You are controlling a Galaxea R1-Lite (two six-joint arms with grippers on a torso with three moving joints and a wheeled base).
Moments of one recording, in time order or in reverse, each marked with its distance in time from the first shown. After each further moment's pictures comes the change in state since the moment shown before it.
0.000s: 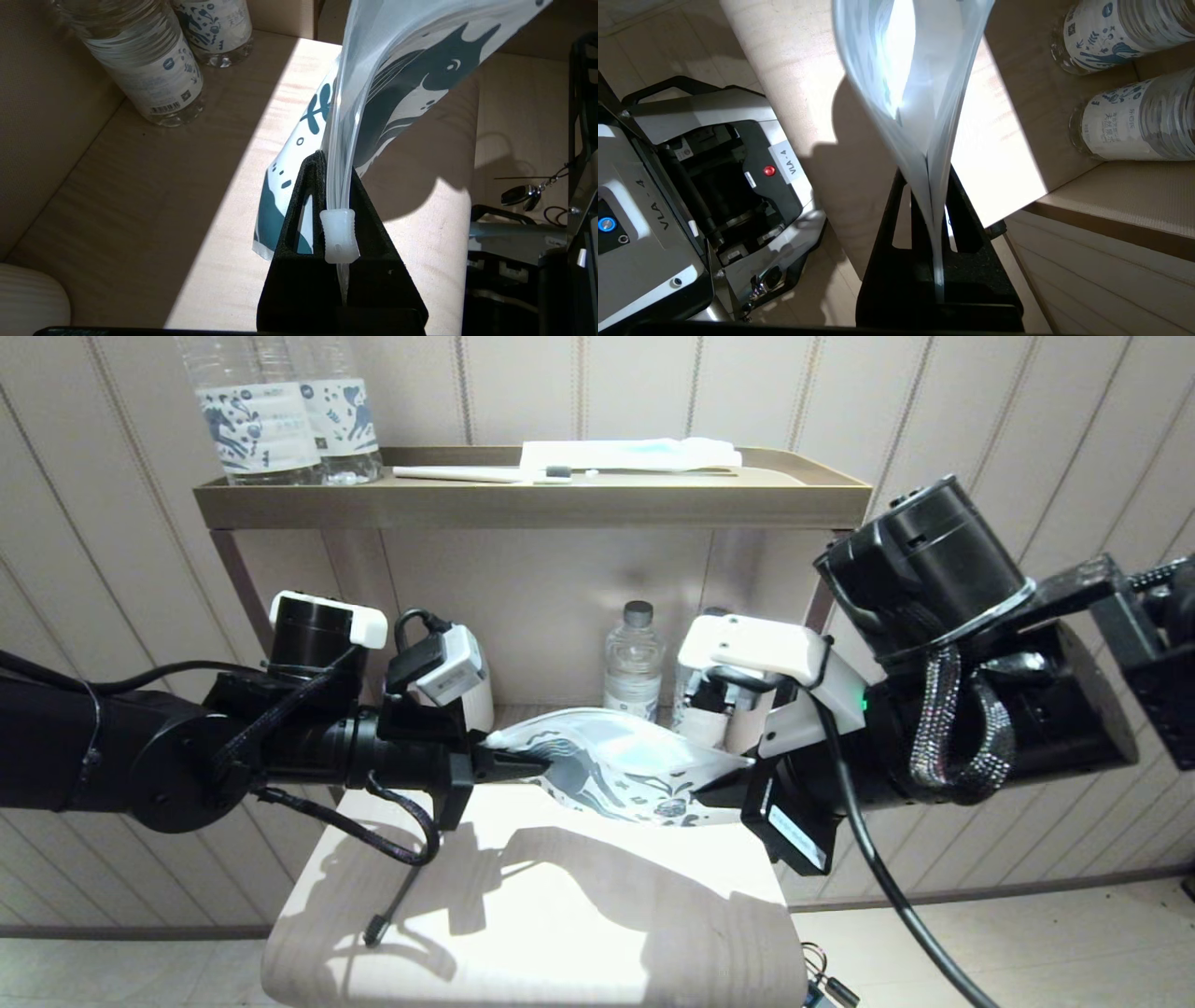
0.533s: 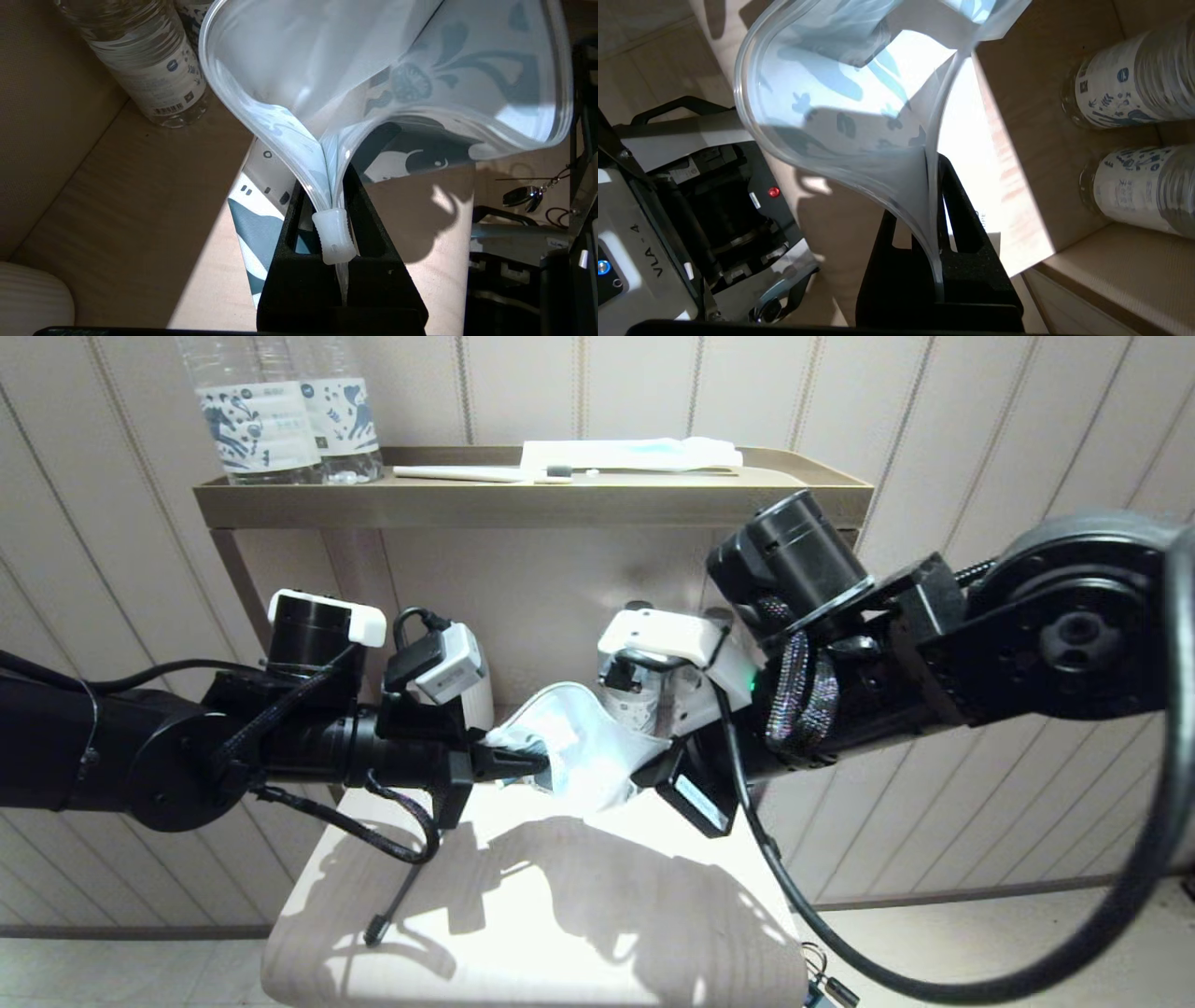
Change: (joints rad) left arm 0.000 -0.002 -0.002 0.000 0.000 0.000; right arm 0.011 0.172 -0.169 -0.001 0.030 0.013
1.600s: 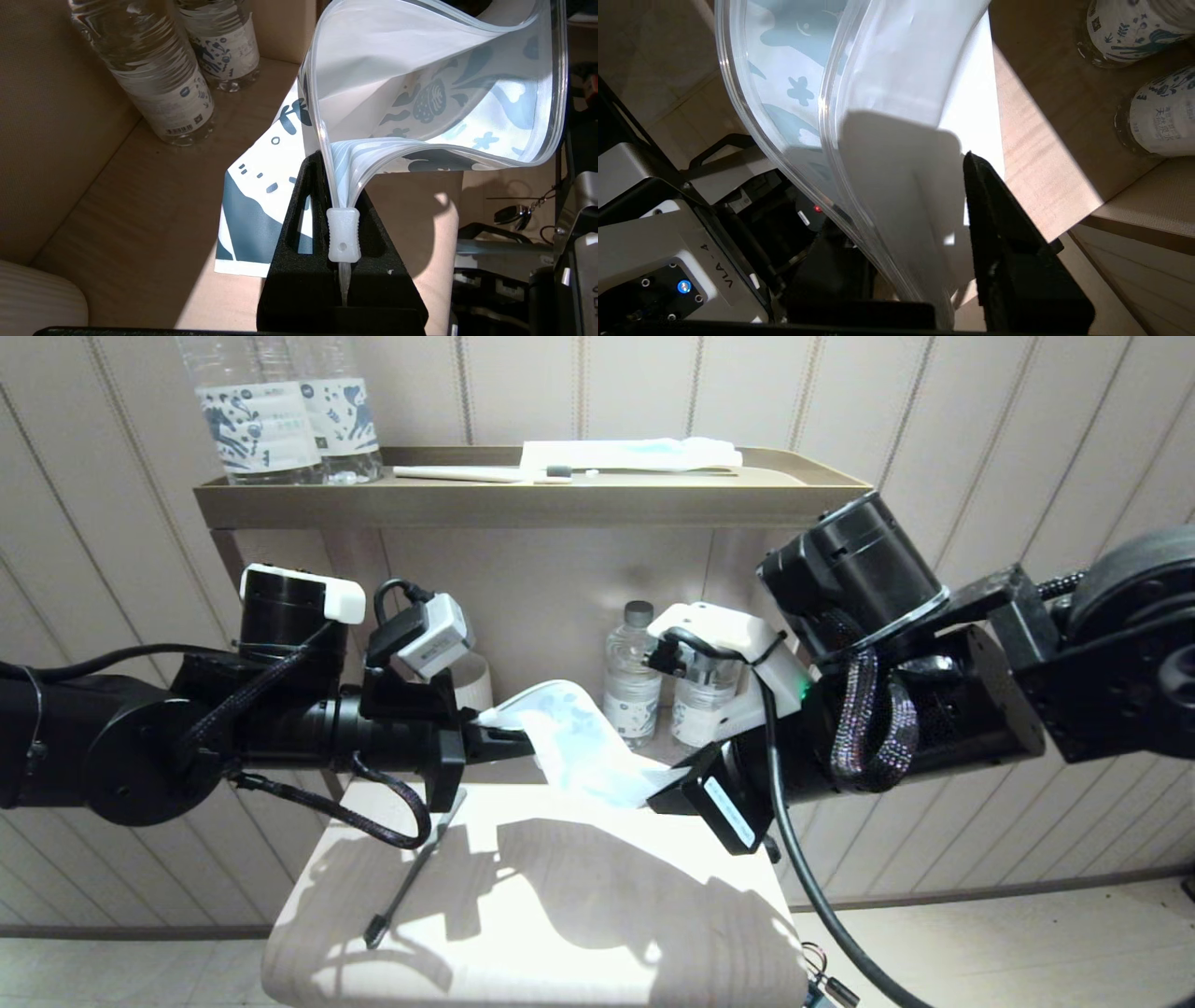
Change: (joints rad) left arm 0.000 -0.048 -0.016 0.004 -0.002 -0.055; right arm 0.006 -0.103 0.136 -0.056 -0.018 0.226
